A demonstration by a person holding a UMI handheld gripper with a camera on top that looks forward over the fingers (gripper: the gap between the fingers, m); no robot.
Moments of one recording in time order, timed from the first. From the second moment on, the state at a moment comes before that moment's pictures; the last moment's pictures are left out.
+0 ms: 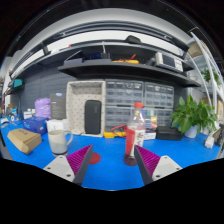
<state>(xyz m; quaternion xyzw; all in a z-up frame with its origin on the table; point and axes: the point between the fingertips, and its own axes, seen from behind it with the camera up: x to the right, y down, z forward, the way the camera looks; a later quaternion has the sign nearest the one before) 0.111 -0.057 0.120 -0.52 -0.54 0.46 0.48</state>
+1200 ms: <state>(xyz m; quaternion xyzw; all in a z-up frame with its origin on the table) -0.037 -0.021 0.128 -0.40 -0.62 0.34 0.59</state>
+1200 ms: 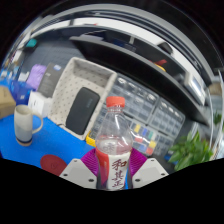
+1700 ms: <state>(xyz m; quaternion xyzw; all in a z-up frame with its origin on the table) -0.054 -0.152 0.169 -0.01 -0.71 0.05 0.70</state>
